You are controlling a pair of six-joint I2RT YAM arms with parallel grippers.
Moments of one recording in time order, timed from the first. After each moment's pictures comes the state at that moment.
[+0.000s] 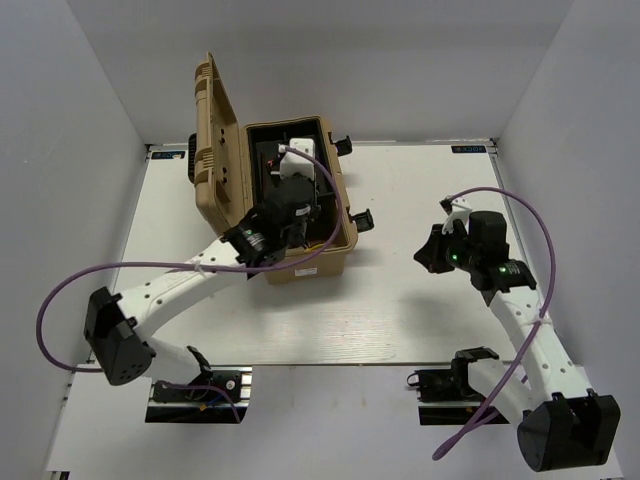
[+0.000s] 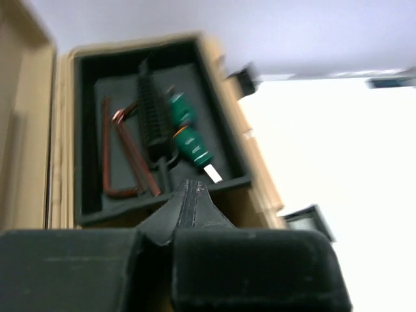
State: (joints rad) left arm -0.89 1.40 1.26 -0.07 -0.80 -0.19; right arm 0.15 0.90 0.74 -0.50 -0.41 0.10
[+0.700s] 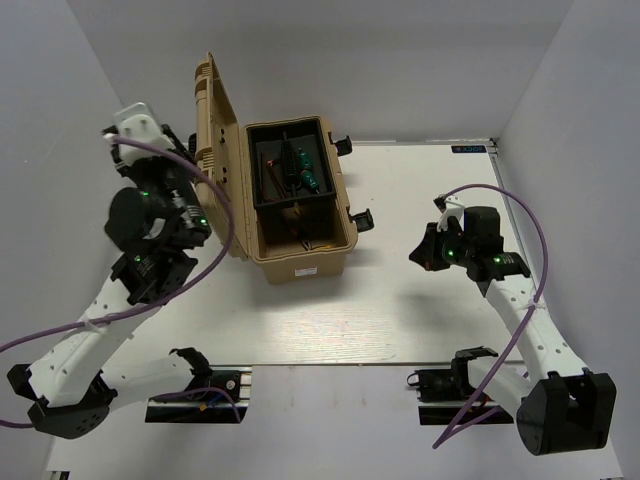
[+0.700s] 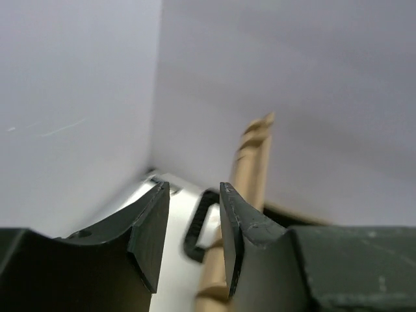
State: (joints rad) left arm -0.82 1.02 1.45 0.24 -1.21 0.39; right arm 0.15 0.99 0.75 -0.48 -0.47 0.09
